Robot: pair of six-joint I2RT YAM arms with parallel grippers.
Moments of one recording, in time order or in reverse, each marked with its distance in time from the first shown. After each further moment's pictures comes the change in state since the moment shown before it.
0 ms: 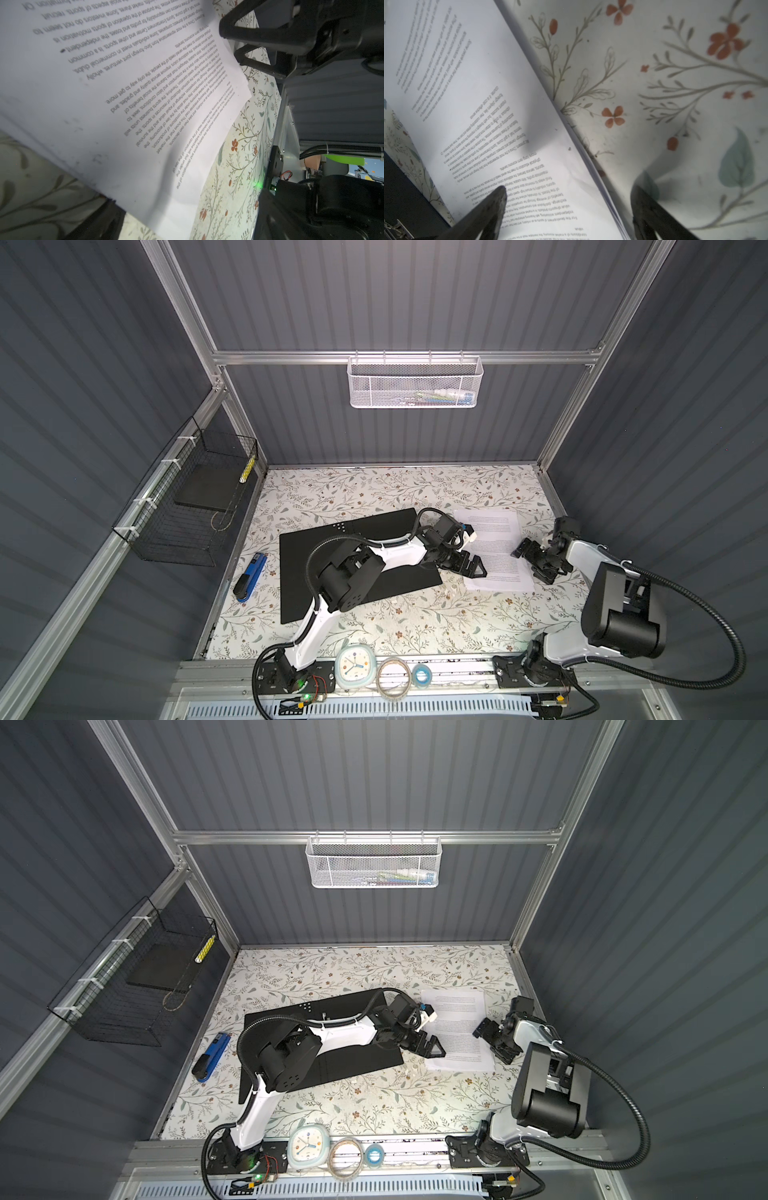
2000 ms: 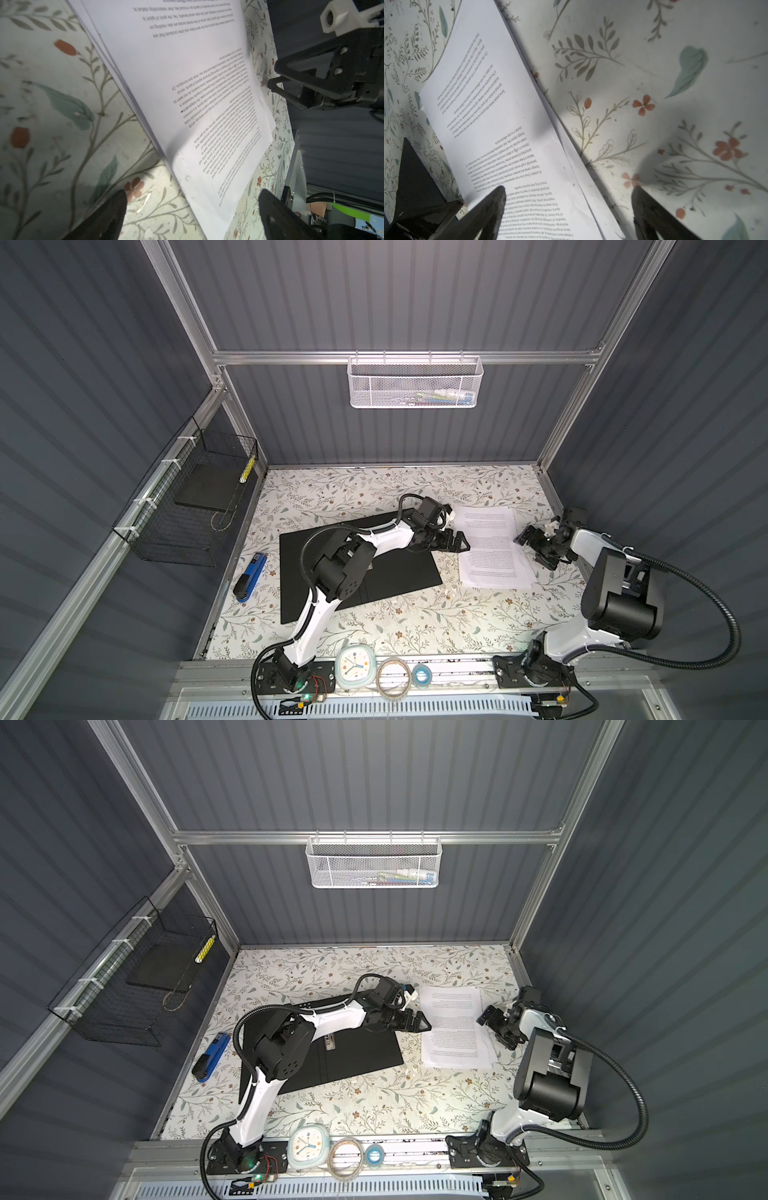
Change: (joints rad) left arm 0.121 0.025 0.061 -0.022 -0.057 -0.059; right arm -0.046 0.131 0.152 0.027 -0.062 -0.085
